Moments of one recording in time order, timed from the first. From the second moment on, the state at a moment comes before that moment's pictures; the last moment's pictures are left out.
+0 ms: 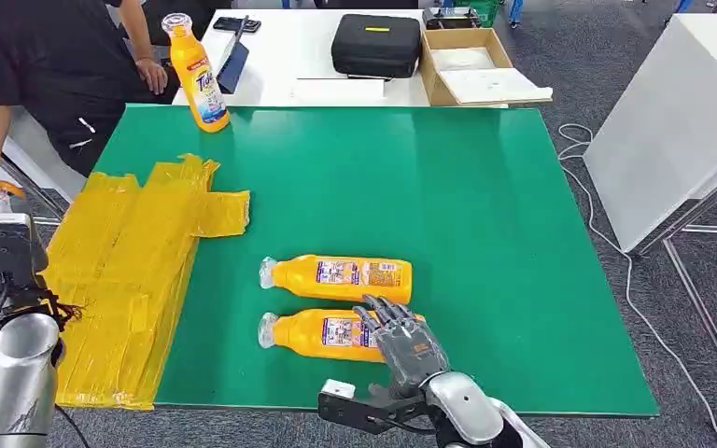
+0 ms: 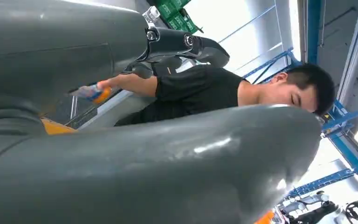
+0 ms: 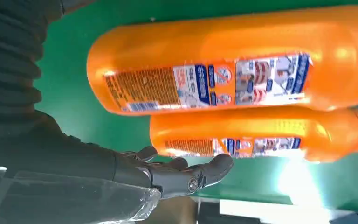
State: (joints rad) left arm -0.24 0.25 0.21 -1.37 -0.26 0.46 -0.32; right arm -0.20 -0.21 0.90 -1.53 1.01 0.22 0.34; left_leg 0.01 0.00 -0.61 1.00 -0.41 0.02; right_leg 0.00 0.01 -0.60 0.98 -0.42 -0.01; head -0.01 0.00
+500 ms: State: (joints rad) left arm -0.24 0.26 0.21 -1.37 -0.26 0.47 -0.32; right arm -0.12 -0.17 0.85 -1.50 1.10 0.23 0.36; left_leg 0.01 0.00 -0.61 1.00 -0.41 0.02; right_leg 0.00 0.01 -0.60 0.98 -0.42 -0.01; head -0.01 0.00
